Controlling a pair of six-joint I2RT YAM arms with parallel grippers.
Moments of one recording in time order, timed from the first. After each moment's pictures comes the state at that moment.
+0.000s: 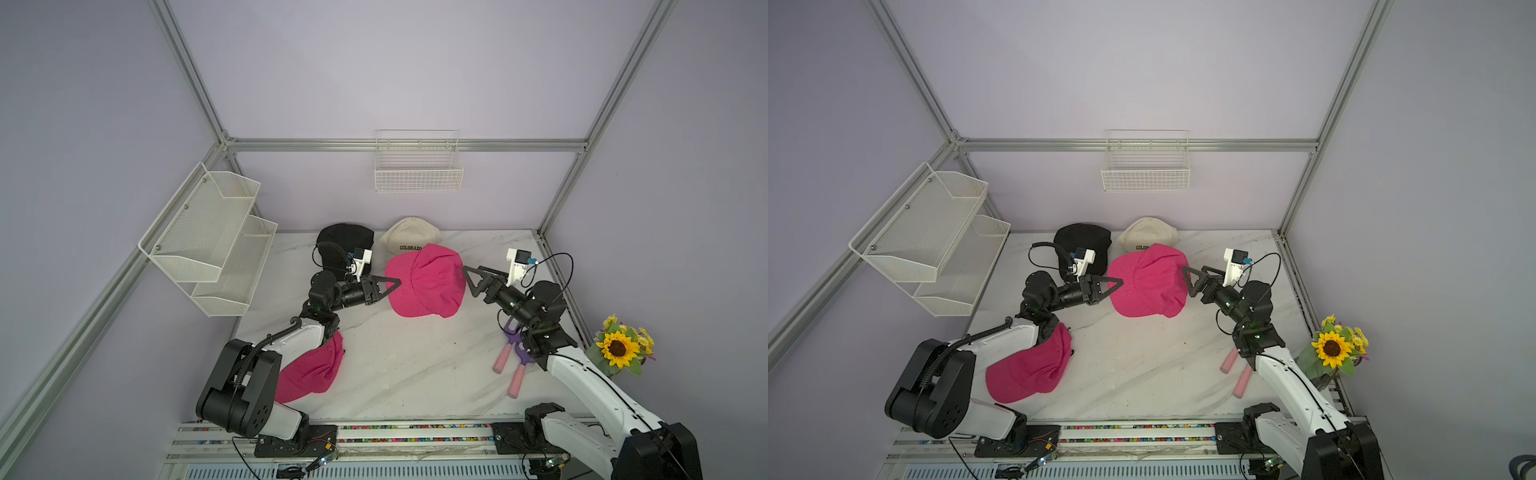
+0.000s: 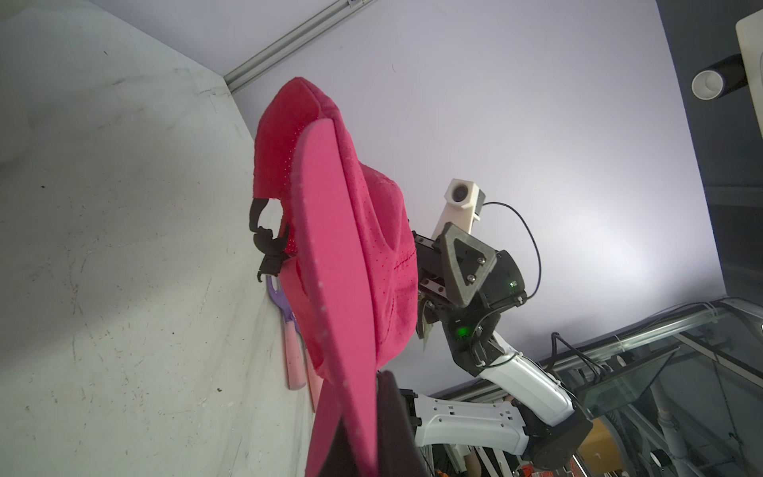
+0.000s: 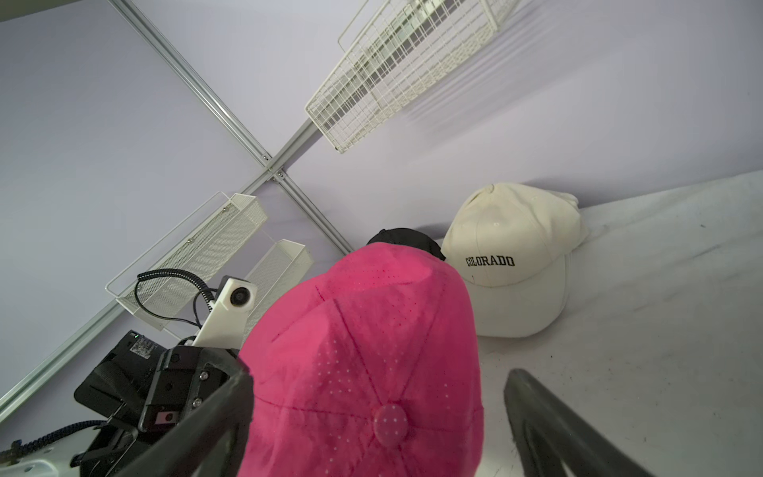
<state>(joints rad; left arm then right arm) -0.33 1.46 0.71 0.87 0.95 -1.17 0.16 1.01 0.56 0.46 -0.48 0.69</state>
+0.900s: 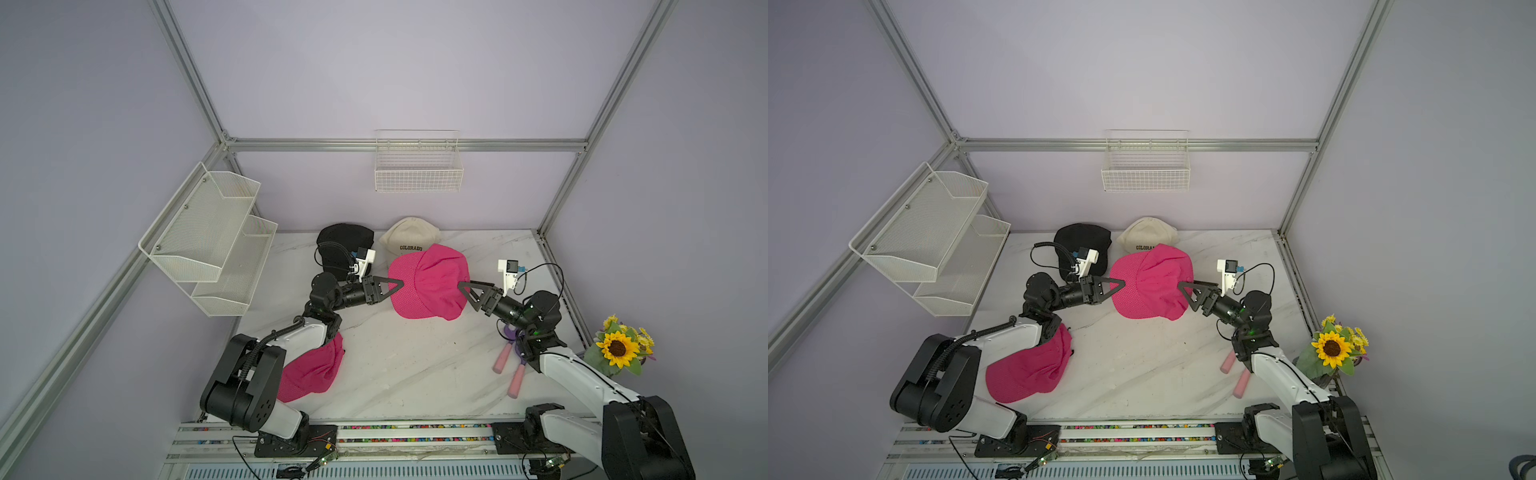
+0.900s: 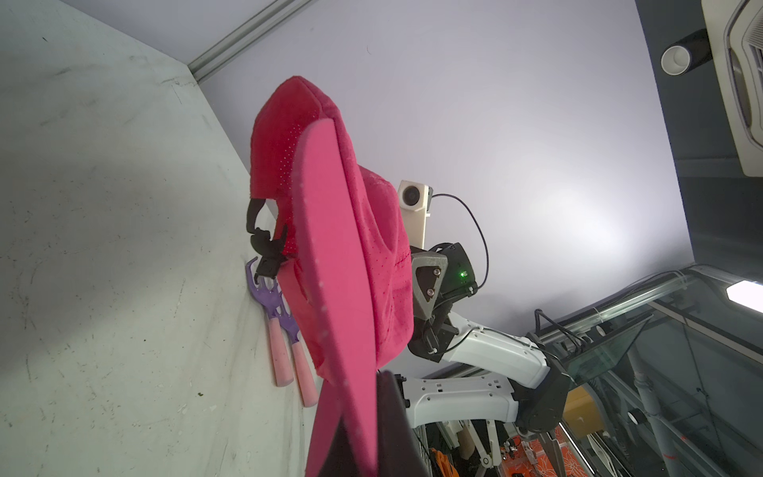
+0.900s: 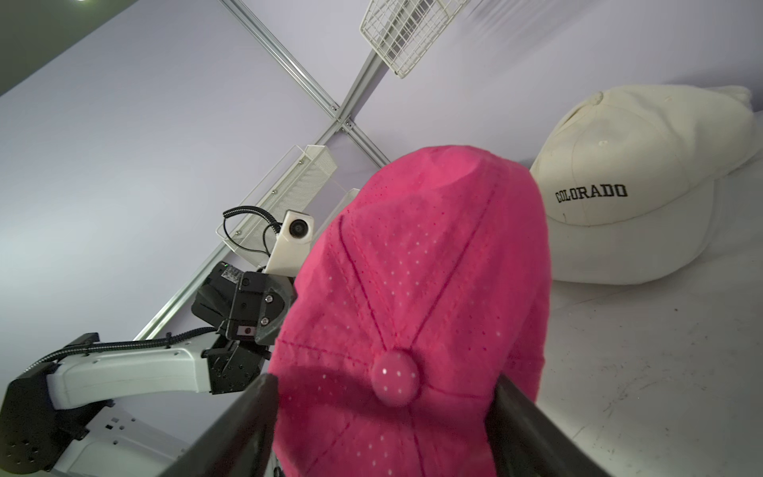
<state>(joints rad) -0.34 1.50 0.71 0.98 0.99 -1.22 0.14 1.14 0.45 0.81 -0.78 0.85</state>
